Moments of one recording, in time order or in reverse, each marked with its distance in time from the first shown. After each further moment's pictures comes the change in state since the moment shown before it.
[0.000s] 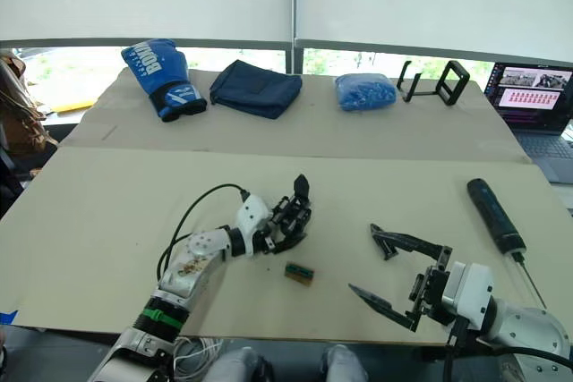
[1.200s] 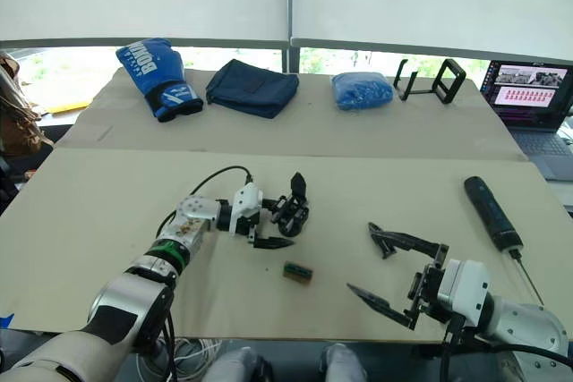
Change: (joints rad) left arm -0.484 0.027 0.057 0.933 0.006 -0.591 -0.544; right arm 0.010 -0.011 -0.006 -0.013 -0.008 0.026 0.000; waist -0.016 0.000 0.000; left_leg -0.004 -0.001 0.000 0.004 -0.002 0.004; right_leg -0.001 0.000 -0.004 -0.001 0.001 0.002
